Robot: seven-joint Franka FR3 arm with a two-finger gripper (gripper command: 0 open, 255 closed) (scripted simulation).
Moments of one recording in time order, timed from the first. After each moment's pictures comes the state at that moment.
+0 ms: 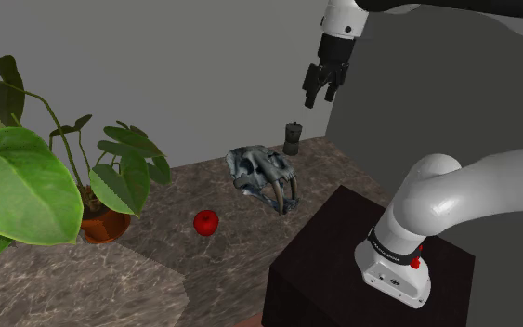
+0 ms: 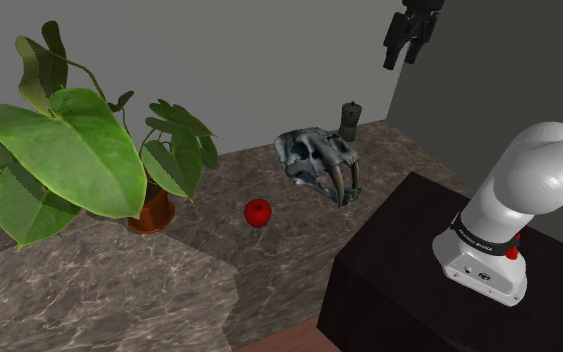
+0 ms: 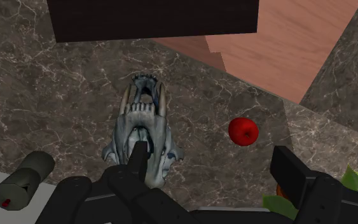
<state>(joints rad) -0.02 -0.77 -0.01 -2.32 0.09 1.58 0.07</state>
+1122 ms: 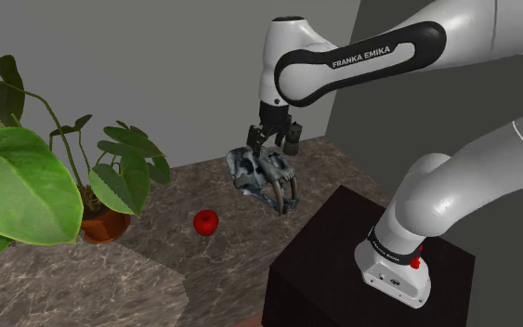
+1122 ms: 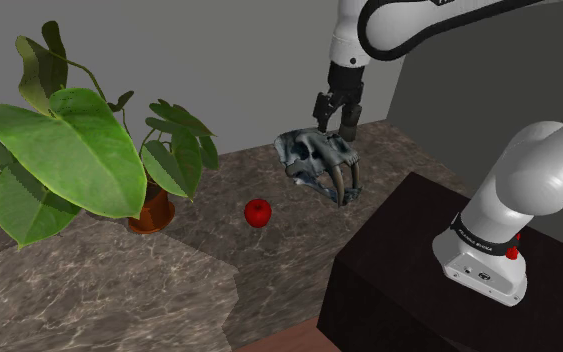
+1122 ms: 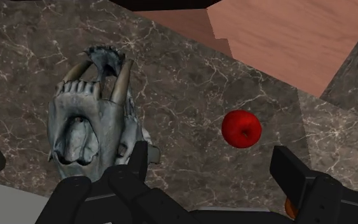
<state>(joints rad) 0.03 -0.47 0.21 -2.48 0.13 2.08 0.25</state>
